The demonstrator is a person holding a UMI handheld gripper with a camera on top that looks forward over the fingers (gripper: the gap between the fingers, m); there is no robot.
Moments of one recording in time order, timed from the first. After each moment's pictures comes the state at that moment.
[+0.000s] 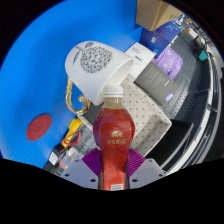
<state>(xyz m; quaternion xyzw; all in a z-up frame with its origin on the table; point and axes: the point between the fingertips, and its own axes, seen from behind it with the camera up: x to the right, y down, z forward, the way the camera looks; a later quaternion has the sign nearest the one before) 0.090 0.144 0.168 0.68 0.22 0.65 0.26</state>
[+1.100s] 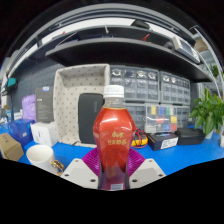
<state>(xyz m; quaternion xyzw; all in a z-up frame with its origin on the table) 0.085 0.075 0.091 0.54 -0.53 0.47 -0.46</state>
